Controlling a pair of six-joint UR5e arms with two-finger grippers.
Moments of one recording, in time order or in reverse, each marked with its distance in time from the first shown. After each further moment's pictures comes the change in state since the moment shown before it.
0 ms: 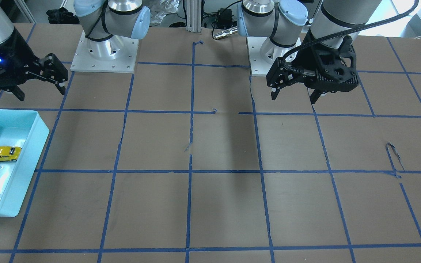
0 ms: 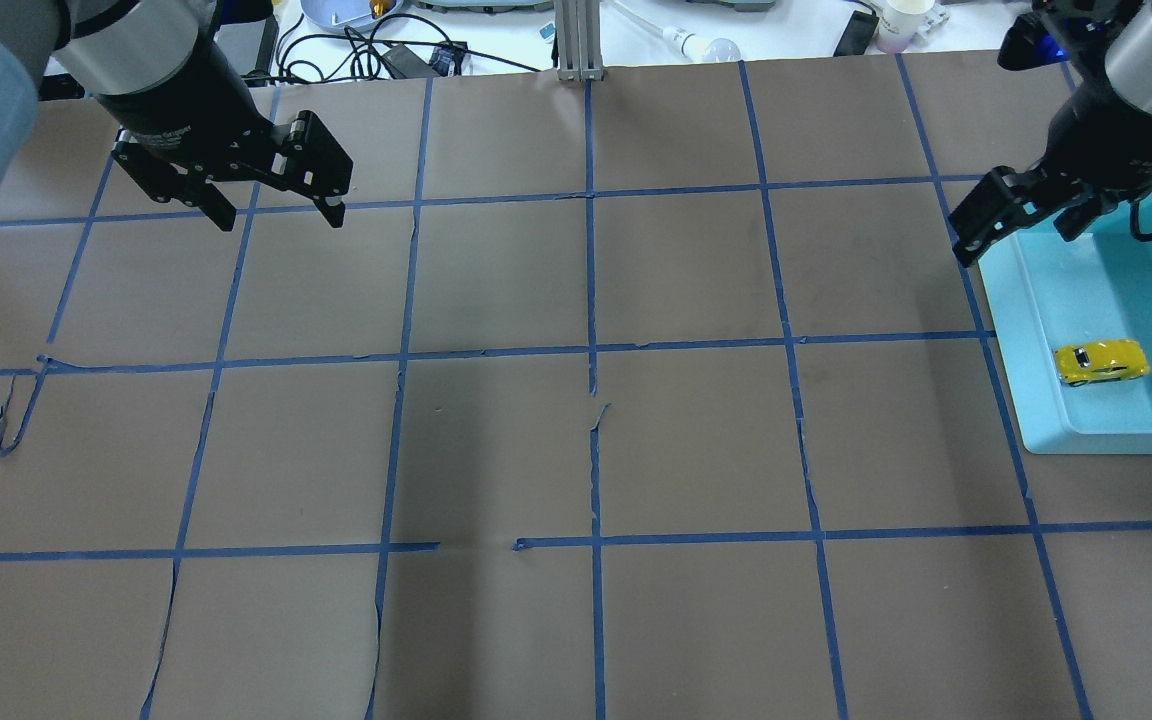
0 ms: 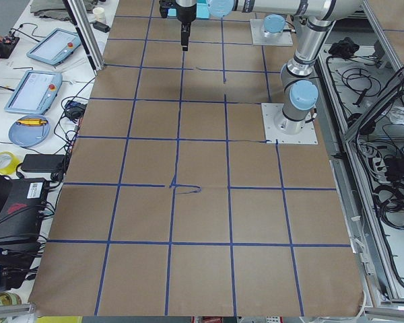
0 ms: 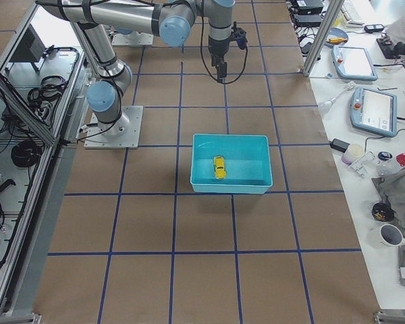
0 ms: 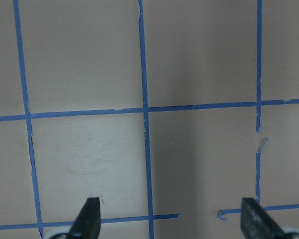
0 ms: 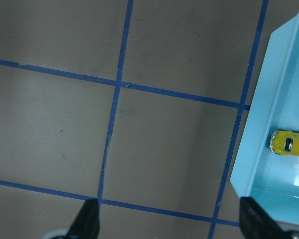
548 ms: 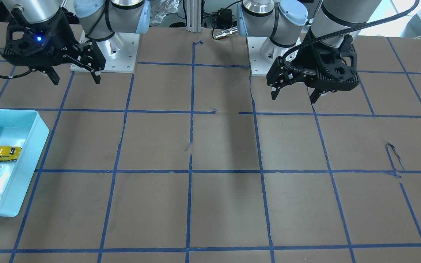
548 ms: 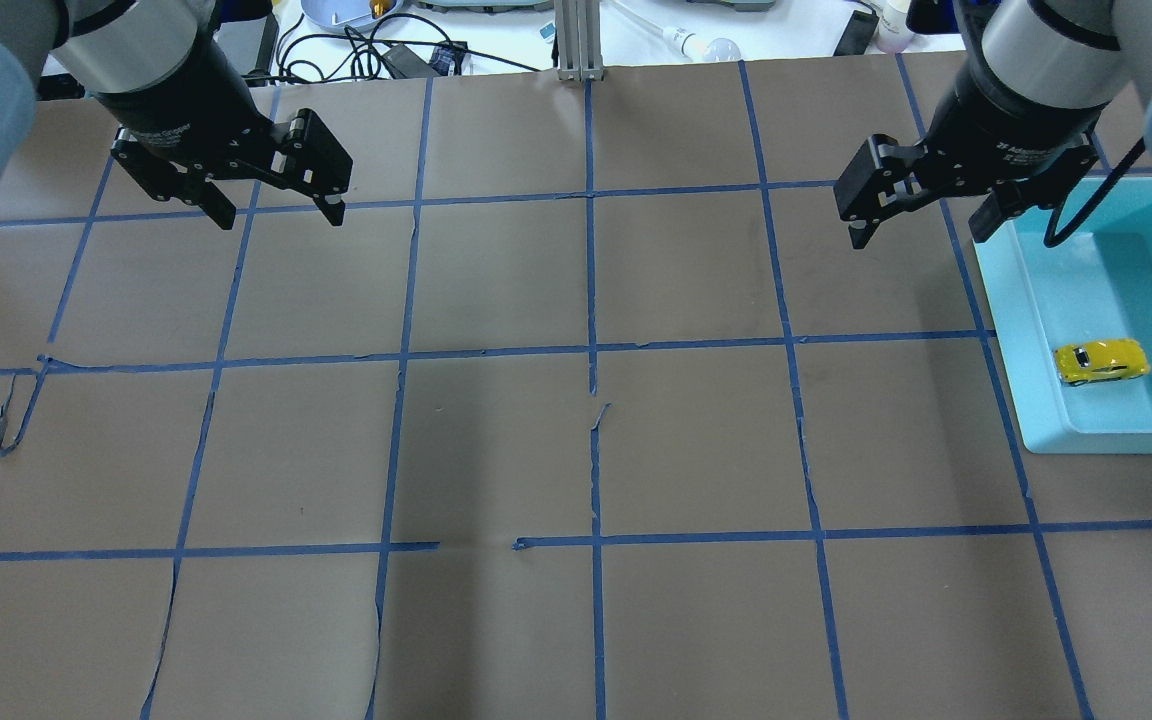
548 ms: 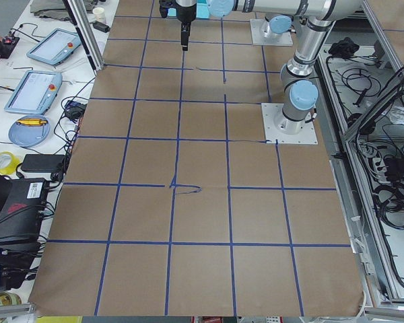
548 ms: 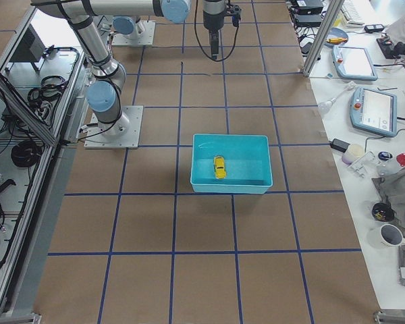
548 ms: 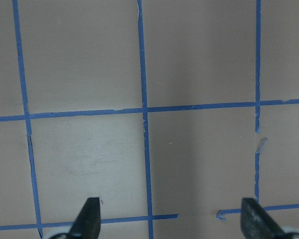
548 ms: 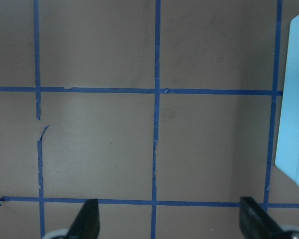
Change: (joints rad) left arm 0.001 0.001 0.002 0.000 -0.001 0.000; right arm 0.167 -0.022 -0.039 0.026 -0.002 0.268
